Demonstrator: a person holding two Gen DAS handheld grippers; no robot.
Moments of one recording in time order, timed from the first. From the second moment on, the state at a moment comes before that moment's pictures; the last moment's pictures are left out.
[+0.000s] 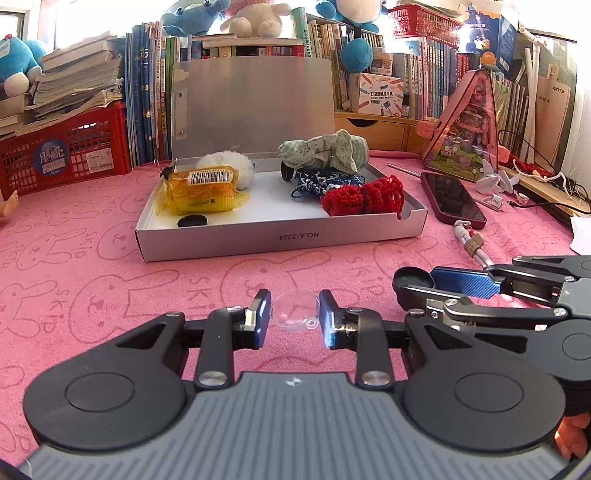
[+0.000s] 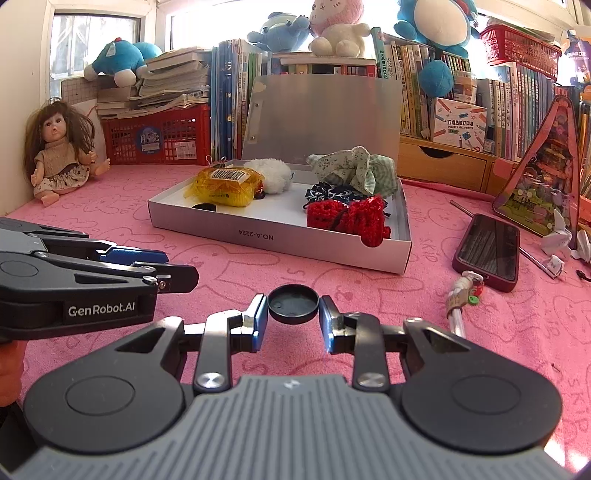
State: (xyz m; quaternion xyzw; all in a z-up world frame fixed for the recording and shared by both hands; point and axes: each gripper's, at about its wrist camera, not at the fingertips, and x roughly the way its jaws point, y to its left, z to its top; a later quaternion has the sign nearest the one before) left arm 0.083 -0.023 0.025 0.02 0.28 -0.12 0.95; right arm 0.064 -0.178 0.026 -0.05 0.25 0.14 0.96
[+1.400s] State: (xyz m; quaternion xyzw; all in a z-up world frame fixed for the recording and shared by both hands) left arm 0.207 0.006 0.048 0.00 0.27 -0.06 0.96; right arm 0.184 -0.182 0.043 0.06 0.30 0.12 0.94
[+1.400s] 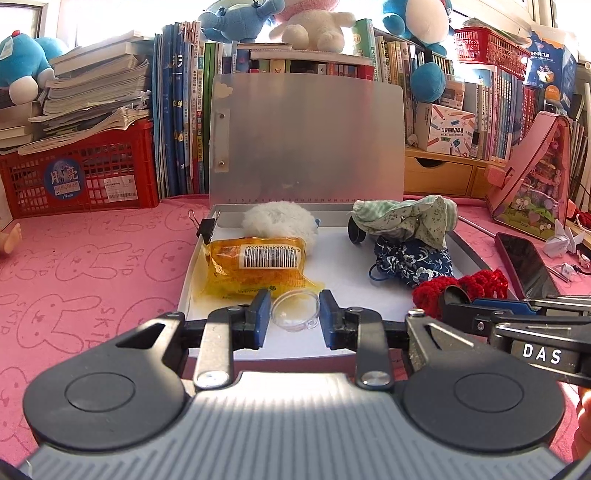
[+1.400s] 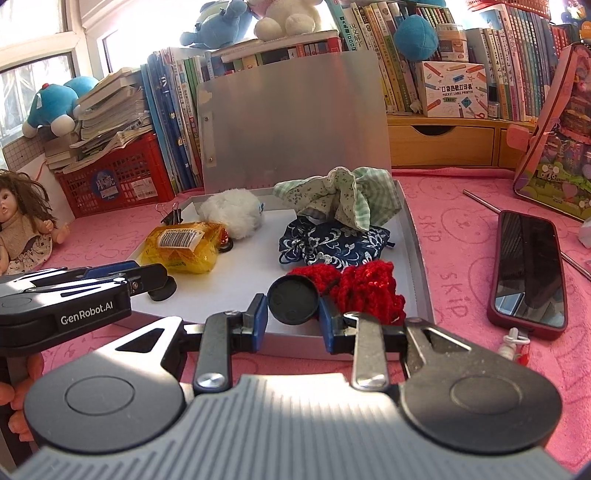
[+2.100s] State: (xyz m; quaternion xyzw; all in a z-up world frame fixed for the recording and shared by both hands) left arm 0.223 0.006 0.024 0.01 0.31 -0.05 0.95; right arm 0.194 -0.170 0.031 0.05 0.32 0.12 0.94
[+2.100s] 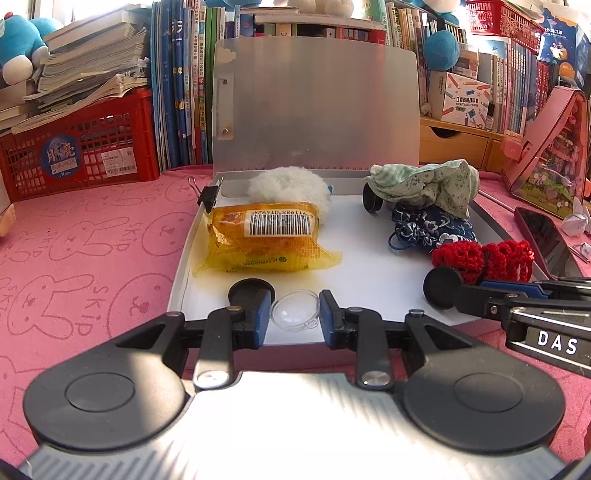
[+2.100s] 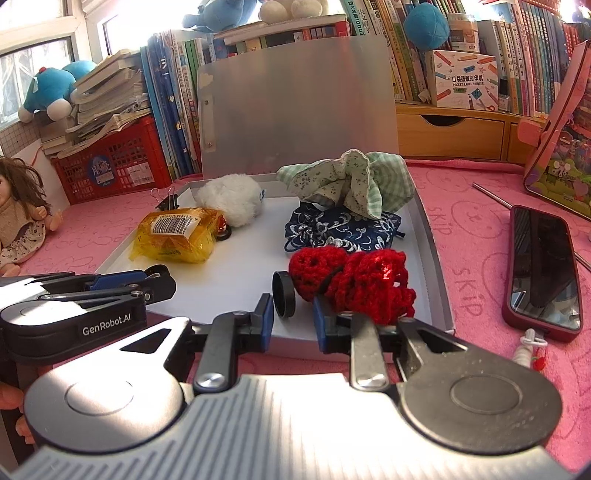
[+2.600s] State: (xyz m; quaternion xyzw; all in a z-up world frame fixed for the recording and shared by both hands) left arm 0.221 0.008 0.026 0.00 0.31 -0.05 0.95; right arm 0.189 -0.170 0.033 0.04 0.31 0.12 0.94
